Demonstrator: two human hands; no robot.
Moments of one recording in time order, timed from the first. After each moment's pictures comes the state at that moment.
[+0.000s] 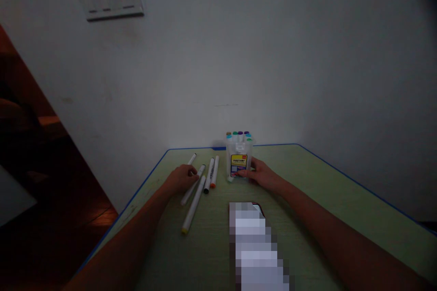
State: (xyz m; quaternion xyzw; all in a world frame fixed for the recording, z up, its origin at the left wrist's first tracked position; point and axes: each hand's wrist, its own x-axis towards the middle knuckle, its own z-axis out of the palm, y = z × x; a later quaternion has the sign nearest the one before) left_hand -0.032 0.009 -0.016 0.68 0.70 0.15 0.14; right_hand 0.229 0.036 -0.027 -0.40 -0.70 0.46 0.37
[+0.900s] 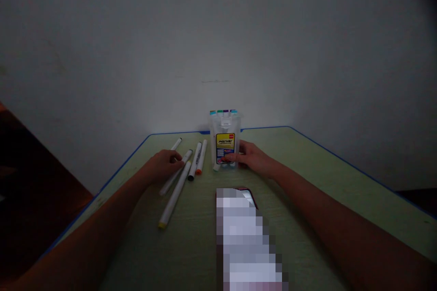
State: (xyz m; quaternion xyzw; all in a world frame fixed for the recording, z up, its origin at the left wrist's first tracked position) left_hand -0.028 0.010 -0.010 0.70 0.68 0.12 0.15; right_hand 0.228 0.032 -0.022 -0.37 -0.70 0.49 0.35
